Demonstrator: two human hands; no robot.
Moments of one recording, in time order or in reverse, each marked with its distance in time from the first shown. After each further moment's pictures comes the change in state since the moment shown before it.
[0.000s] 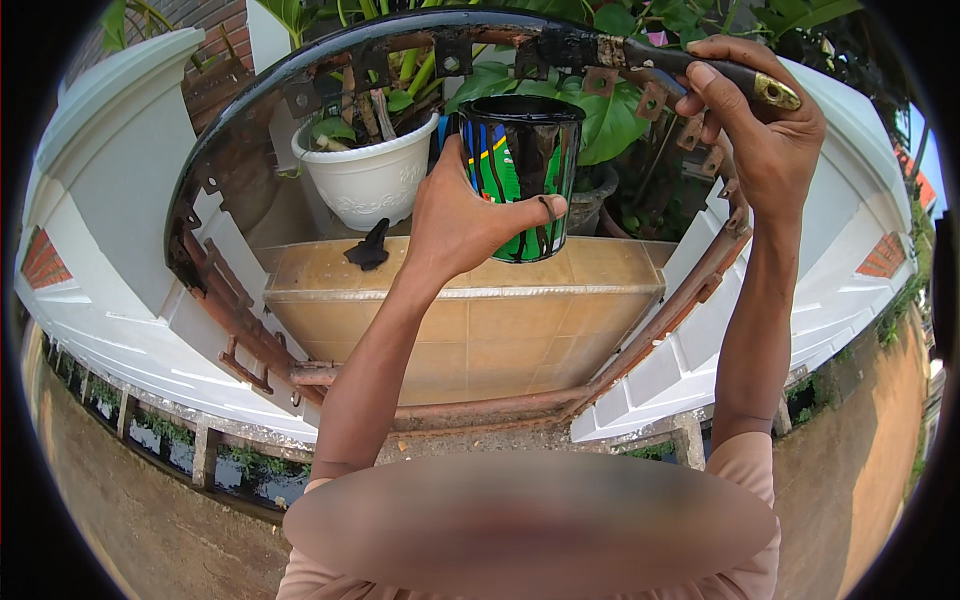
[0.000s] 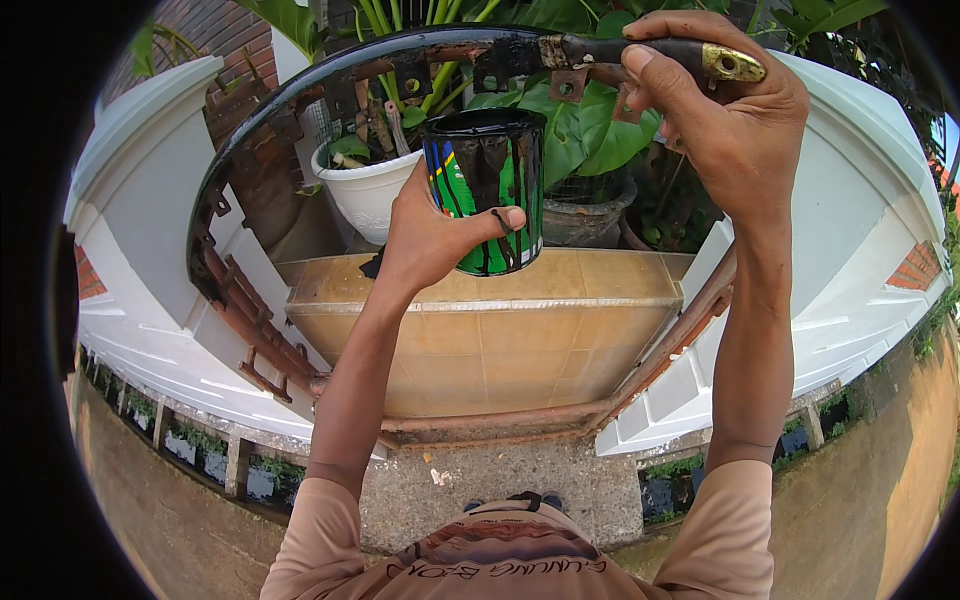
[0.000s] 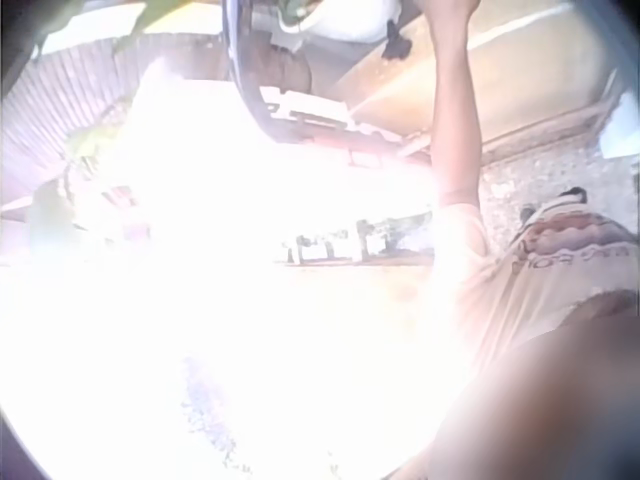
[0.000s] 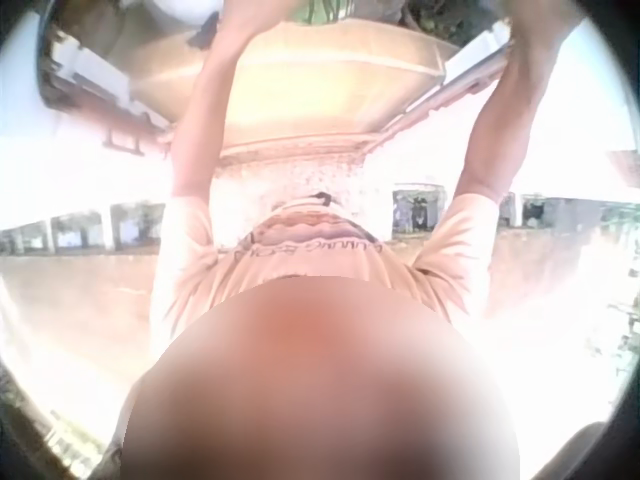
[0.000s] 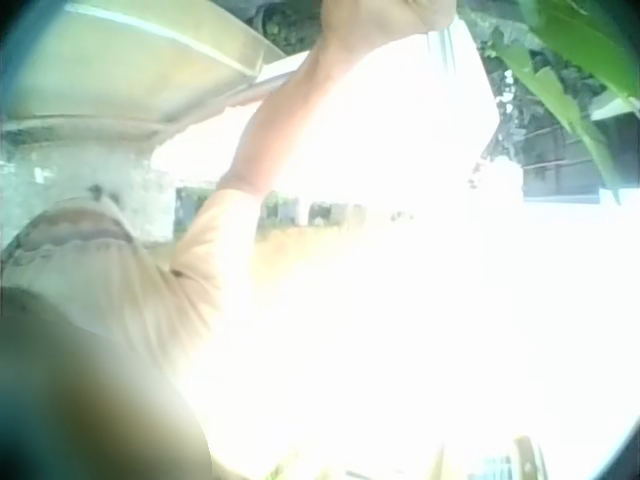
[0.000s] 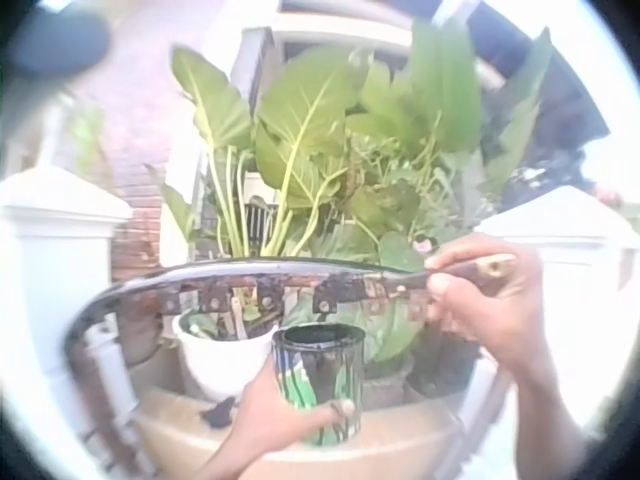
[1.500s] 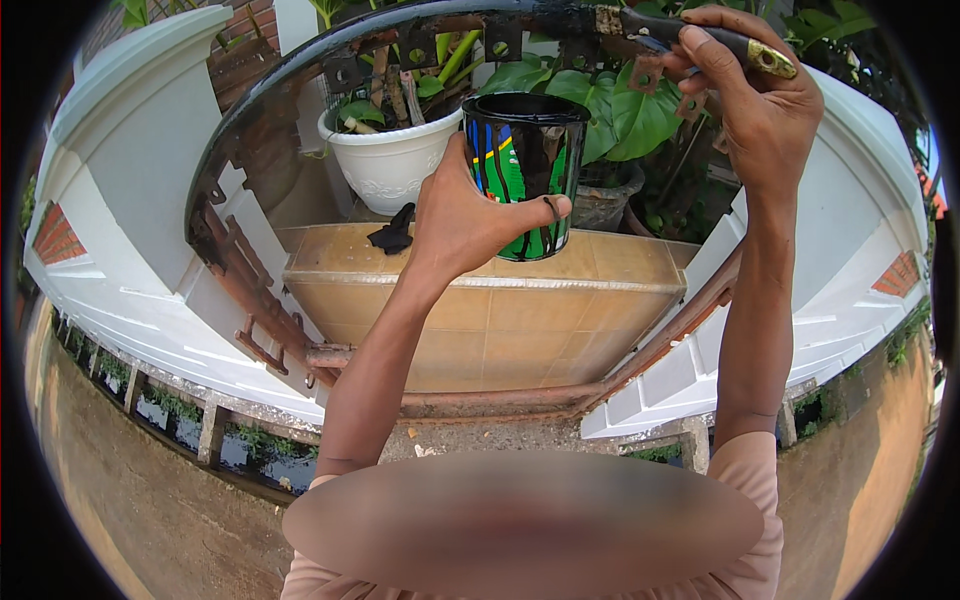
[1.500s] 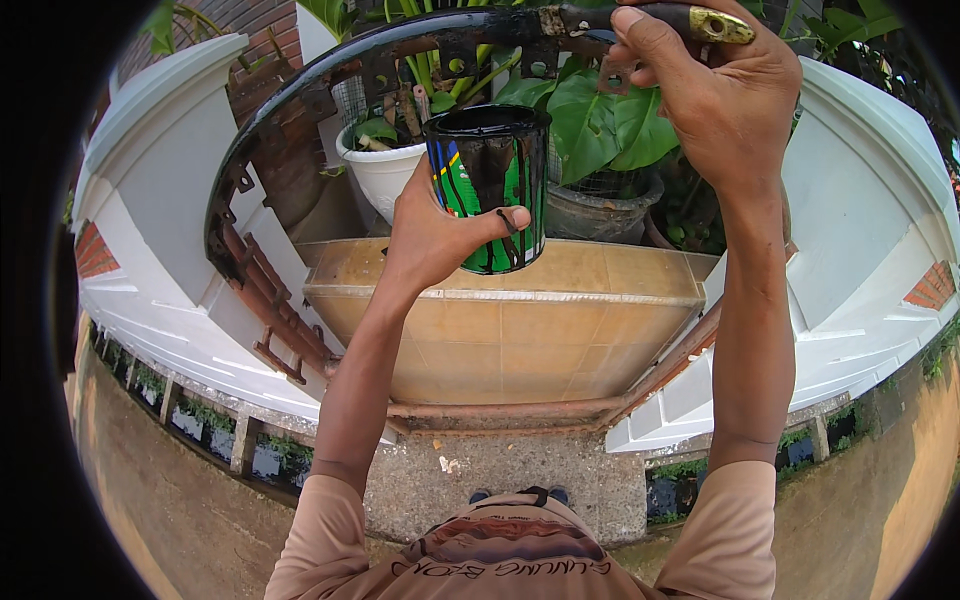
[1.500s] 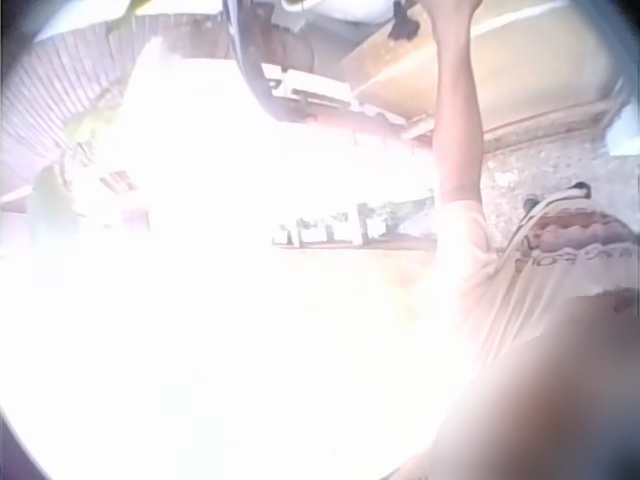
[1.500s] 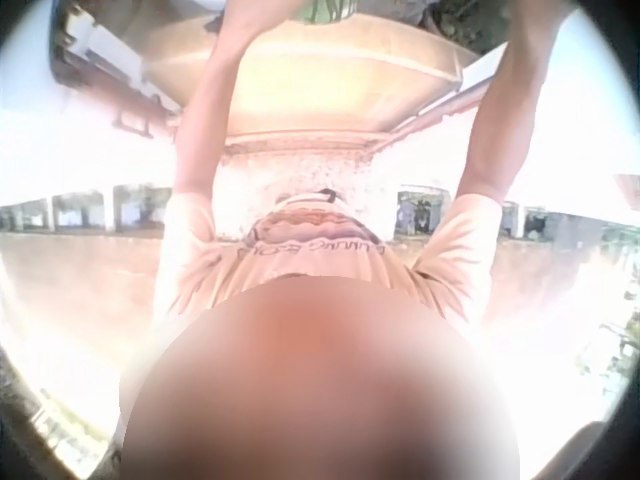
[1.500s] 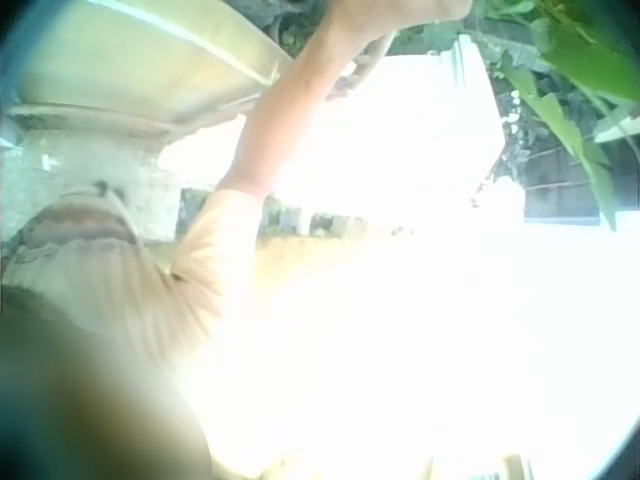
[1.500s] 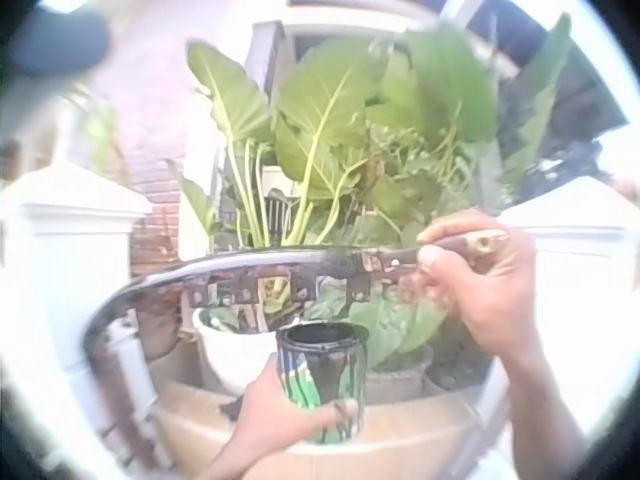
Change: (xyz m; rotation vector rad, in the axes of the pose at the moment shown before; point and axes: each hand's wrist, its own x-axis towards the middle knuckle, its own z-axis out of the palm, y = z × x) left_hand -0.014 -0.008 -0.024 0.014 0.088 0.021; right_hand 0.015 0.014 0.039 0.056 0.118 -0.049
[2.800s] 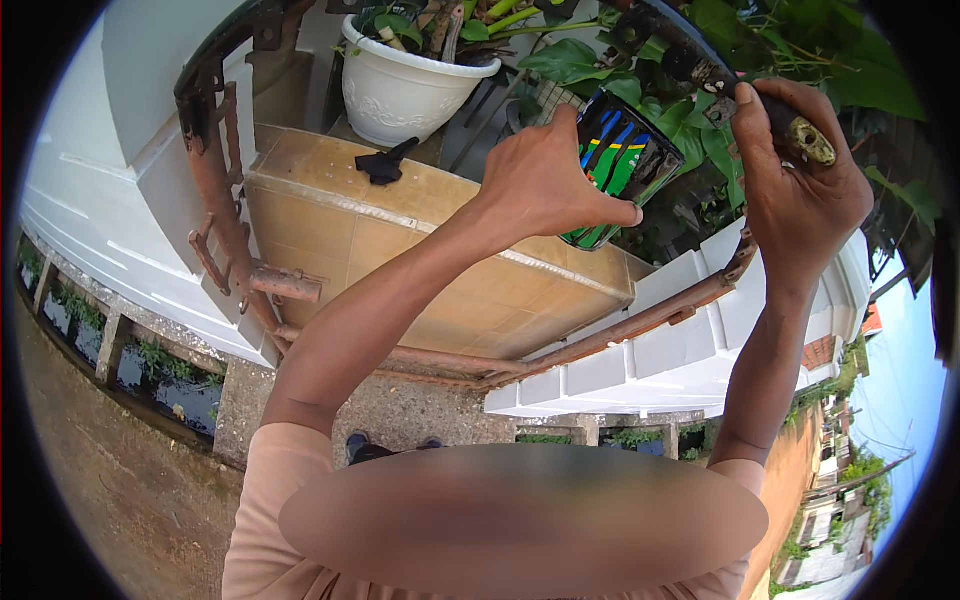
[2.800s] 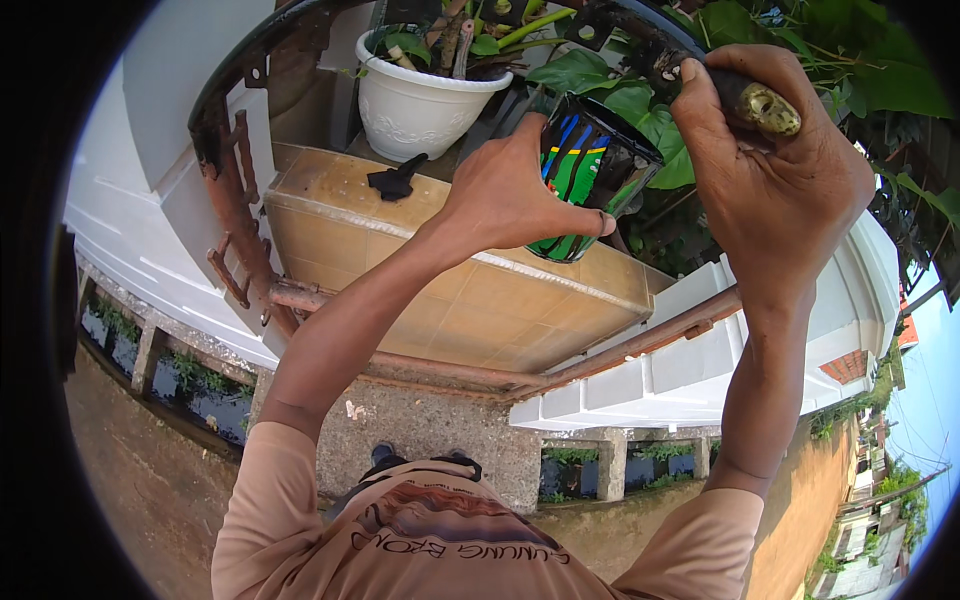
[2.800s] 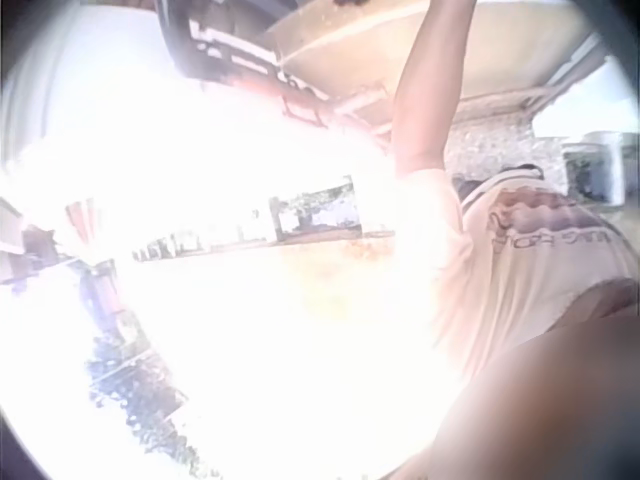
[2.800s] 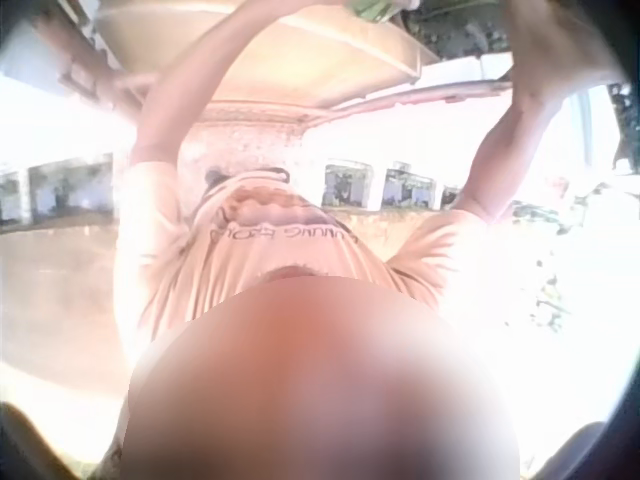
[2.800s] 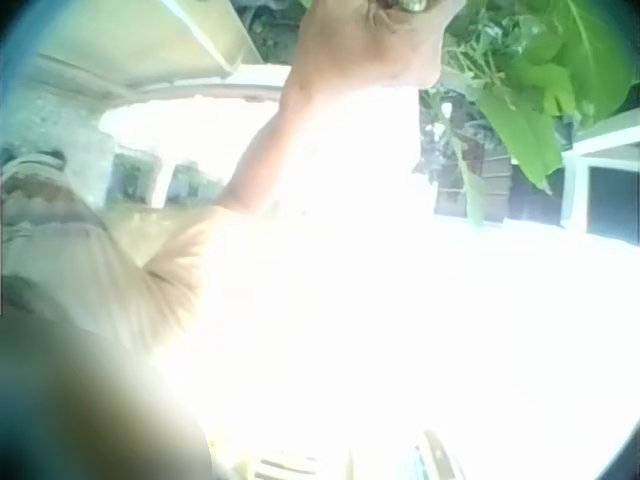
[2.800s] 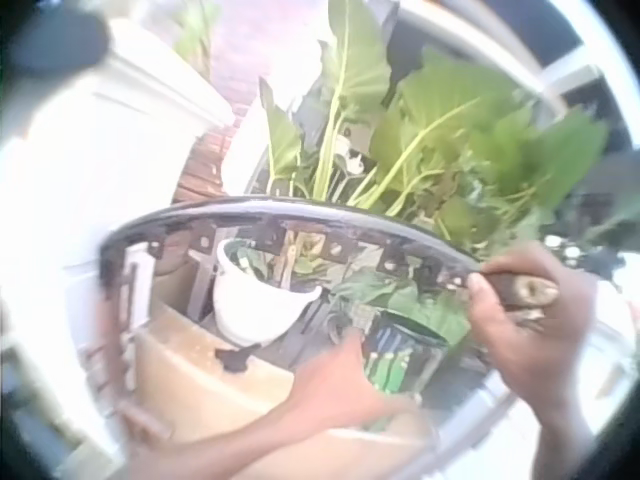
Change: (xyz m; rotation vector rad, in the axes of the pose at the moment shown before) left_hand -0.006 -0.003 -0.035 0.119 -0.130 -0.077; right_hand 0.003 -0.095 0.097 -0.539 -0.270 -0.332
